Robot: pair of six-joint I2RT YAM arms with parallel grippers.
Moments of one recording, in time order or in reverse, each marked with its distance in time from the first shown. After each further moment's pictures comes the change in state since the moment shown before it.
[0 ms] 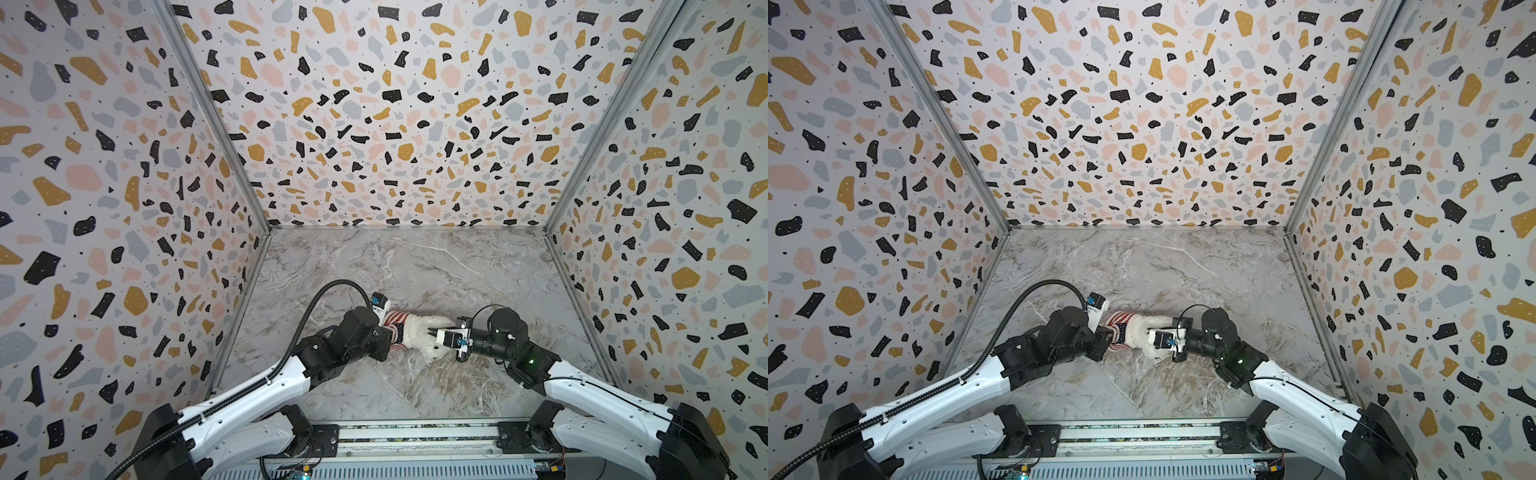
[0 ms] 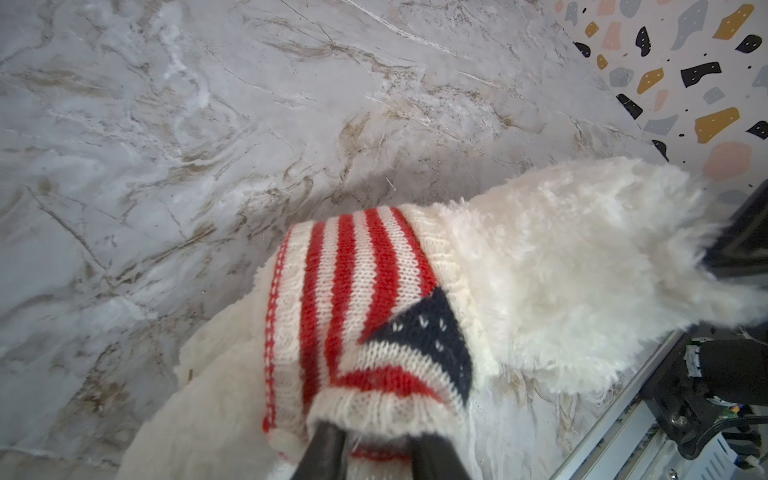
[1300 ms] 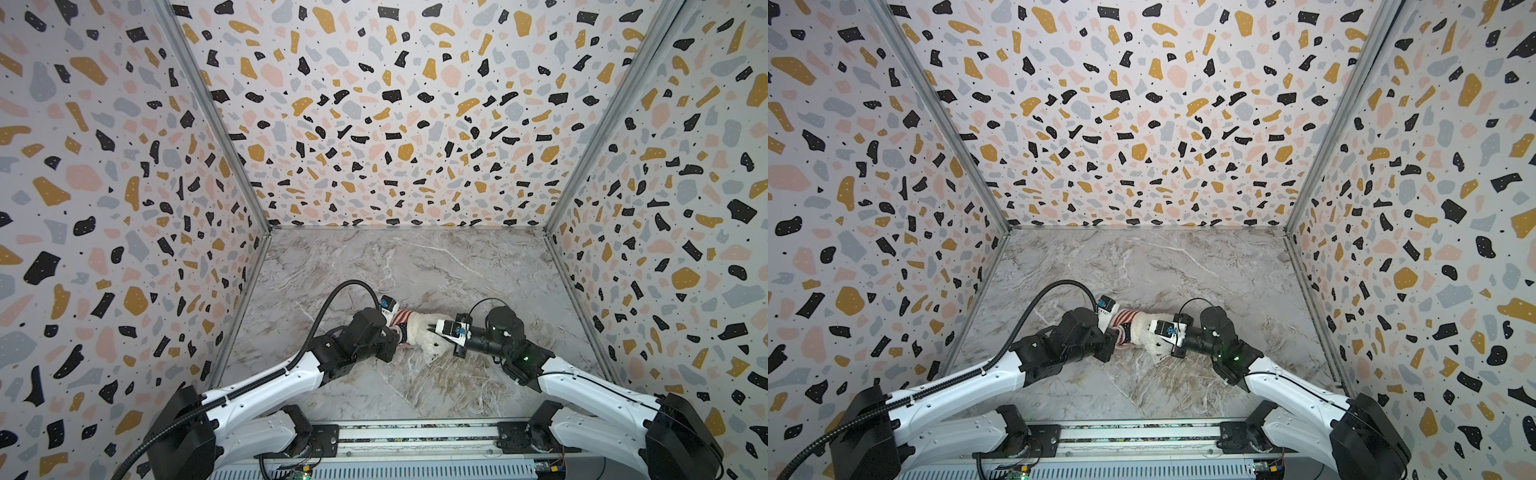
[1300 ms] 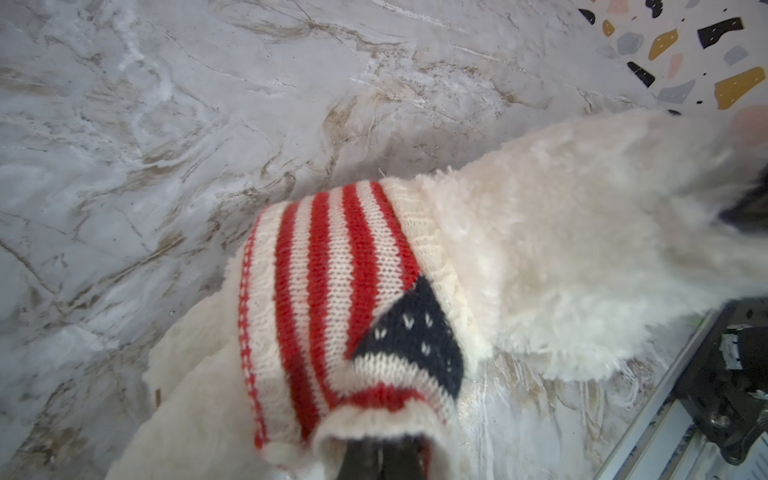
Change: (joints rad) left arm -0.003 0.074 -0.045 0.127 0.025 0.022; right arm -0.050 0.069 -0.004 0.068 0.006 0.164
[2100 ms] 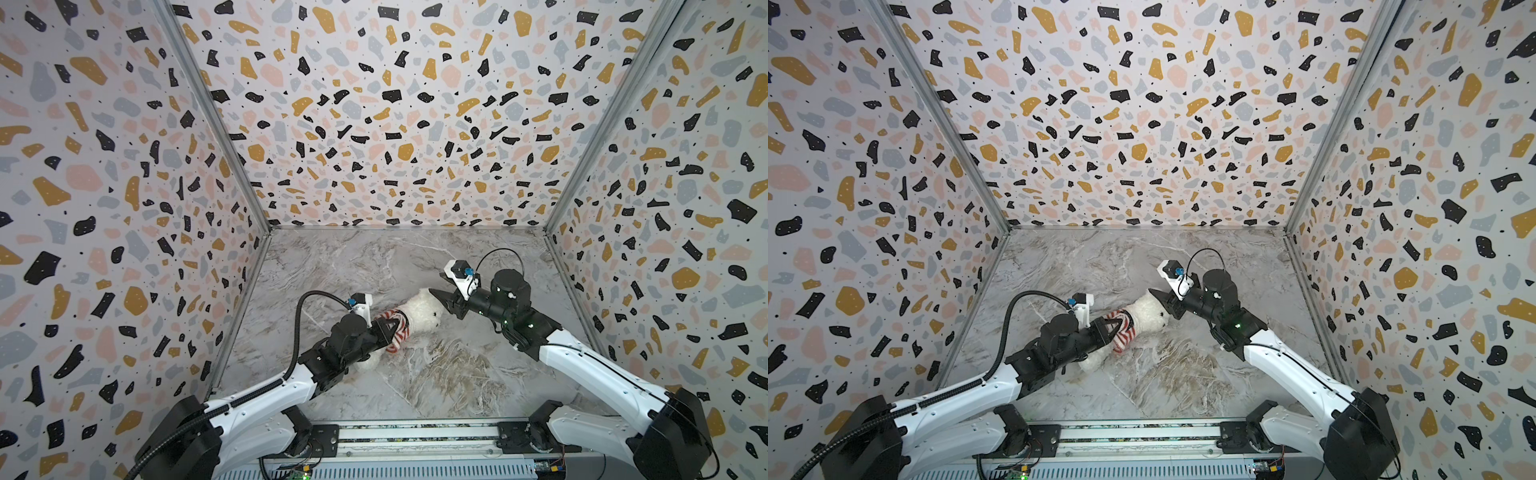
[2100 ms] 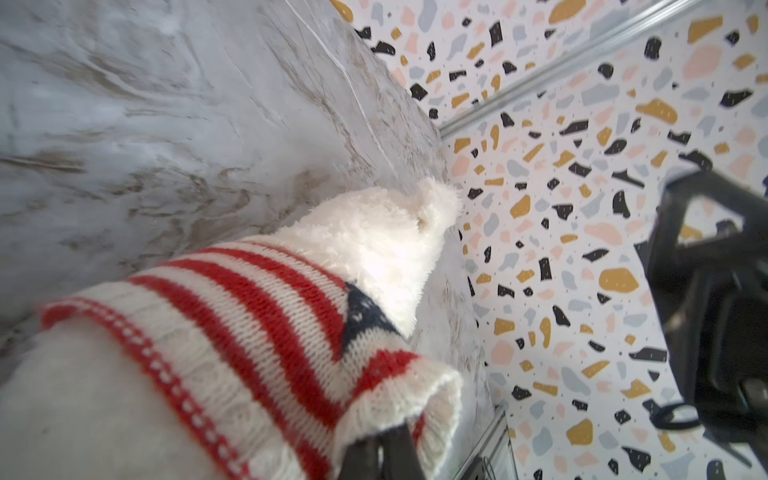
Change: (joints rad) left arm 0.105 -0.054 -0.233 0.521 0.065 -0.698; right arm -0.068 0.045 0.309 -0.206 0.145 0.352
